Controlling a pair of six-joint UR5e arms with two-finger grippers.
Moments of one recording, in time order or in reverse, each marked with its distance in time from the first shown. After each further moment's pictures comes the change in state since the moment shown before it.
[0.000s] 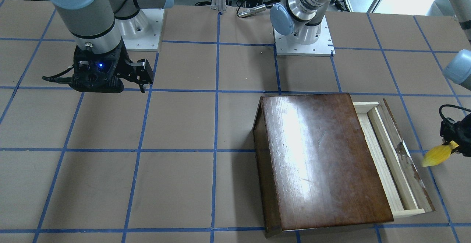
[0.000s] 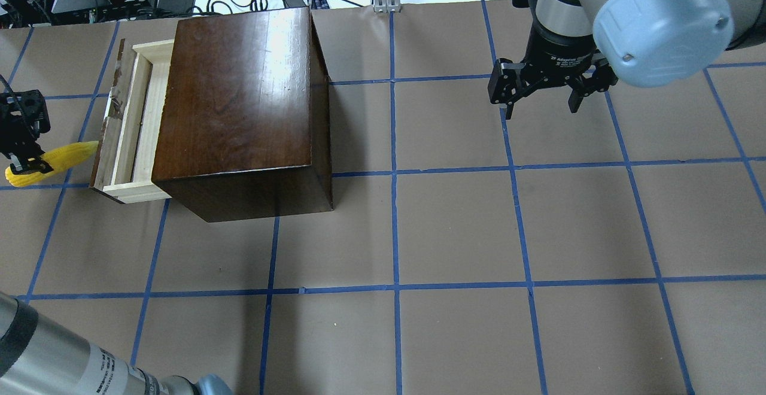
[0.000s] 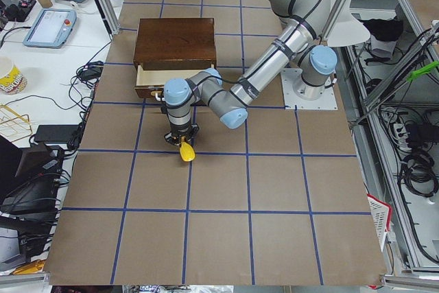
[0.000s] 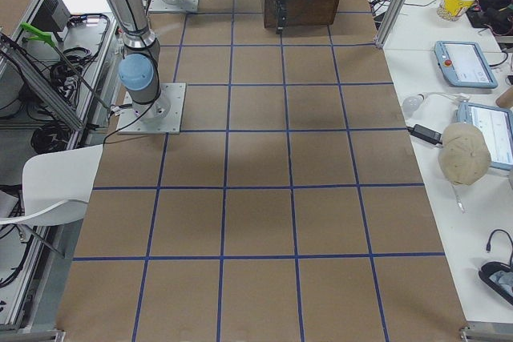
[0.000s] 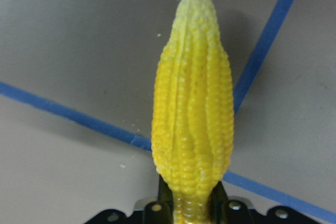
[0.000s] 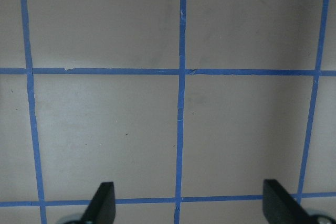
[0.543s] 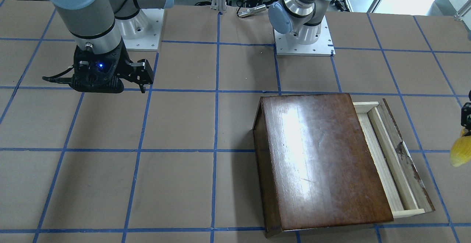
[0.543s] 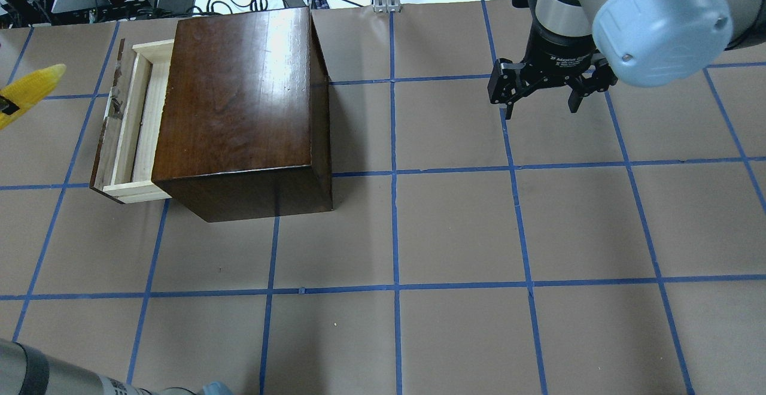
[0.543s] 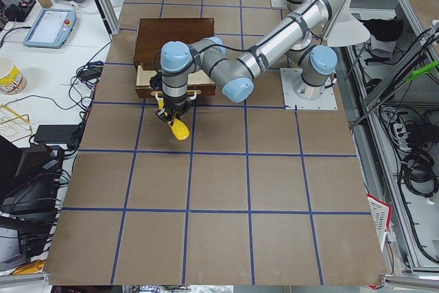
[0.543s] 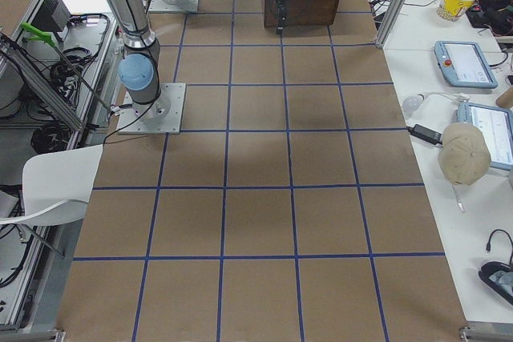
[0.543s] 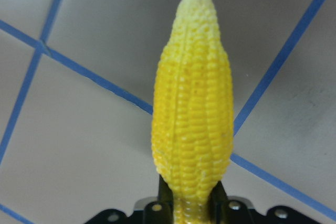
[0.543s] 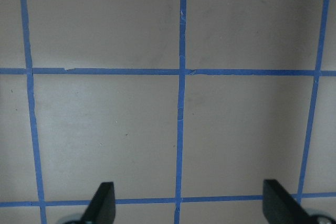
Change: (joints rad) left arm -0.079 0.137 0.124 -0.225 -0.040 -0.371; right arm 0.000 0.001 0.000 0.000 0.000 0.000
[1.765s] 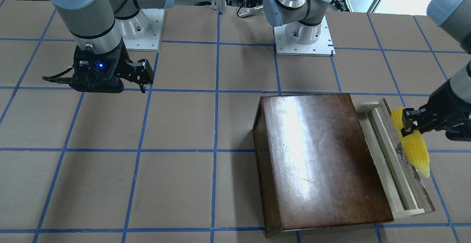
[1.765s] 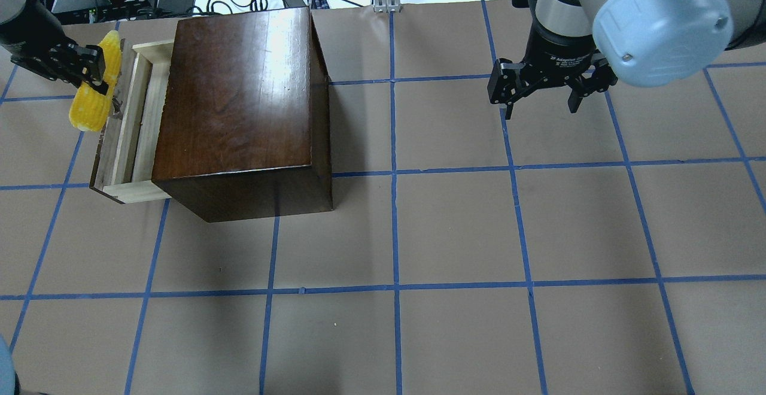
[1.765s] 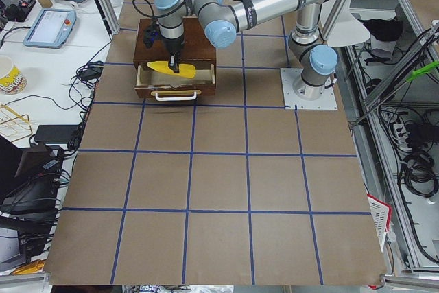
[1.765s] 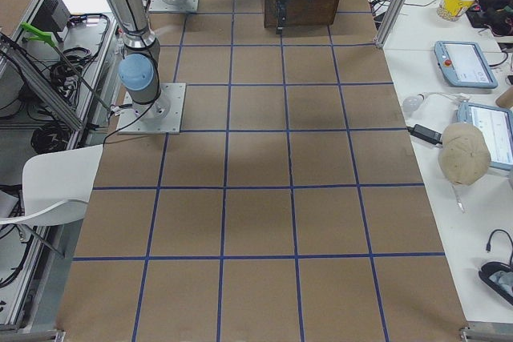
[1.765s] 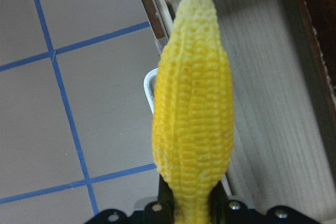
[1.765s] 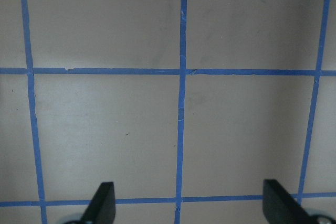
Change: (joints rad) left arm -0.233 0.061 0.000 -0.219 -0.011 -0.999; right arm 0.000 0.000 0.000 0.000 0.001 0.000
